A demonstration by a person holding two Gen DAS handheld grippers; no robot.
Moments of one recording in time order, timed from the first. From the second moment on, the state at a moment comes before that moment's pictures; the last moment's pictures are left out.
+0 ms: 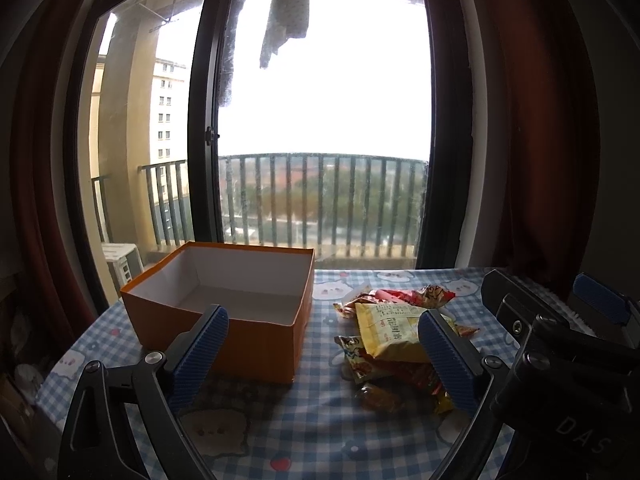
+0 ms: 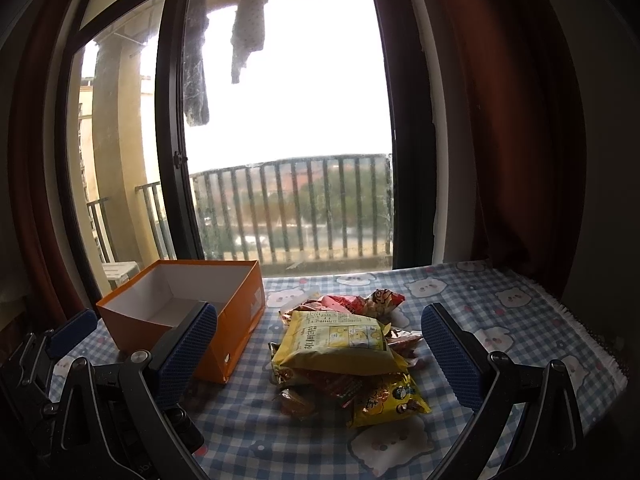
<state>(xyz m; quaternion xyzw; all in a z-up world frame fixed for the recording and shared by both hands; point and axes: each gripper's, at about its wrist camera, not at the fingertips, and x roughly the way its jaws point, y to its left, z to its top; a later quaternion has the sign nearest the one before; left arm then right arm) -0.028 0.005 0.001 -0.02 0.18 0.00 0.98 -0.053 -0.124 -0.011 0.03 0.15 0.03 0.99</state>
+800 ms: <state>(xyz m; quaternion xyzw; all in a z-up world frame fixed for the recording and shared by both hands) 0.074 -0.019 -0.061 -0.04 0.27 0.00 0.96 0.044 -0.145 -0.061 0.03 0.23 0.02 0.97</state>
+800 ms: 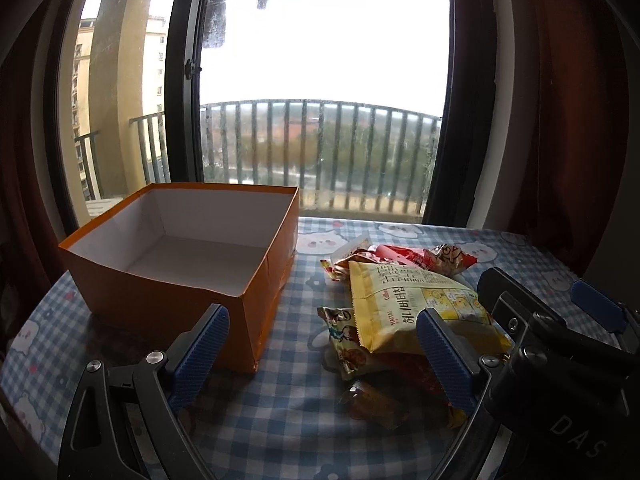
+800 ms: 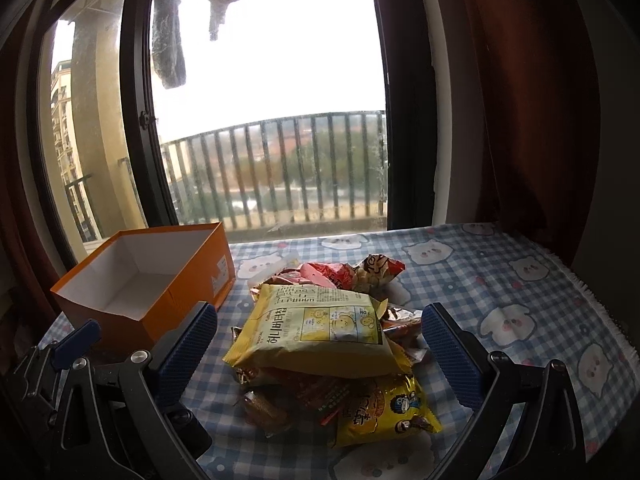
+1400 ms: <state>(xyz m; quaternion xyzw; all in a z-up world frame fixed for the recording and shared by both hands) 0.099 -0.028 -0.140 -0.02 0.37 -0.02 0.93 0.091 -0.145 -0.148 0.04 0.34 0.03 0.94</state>
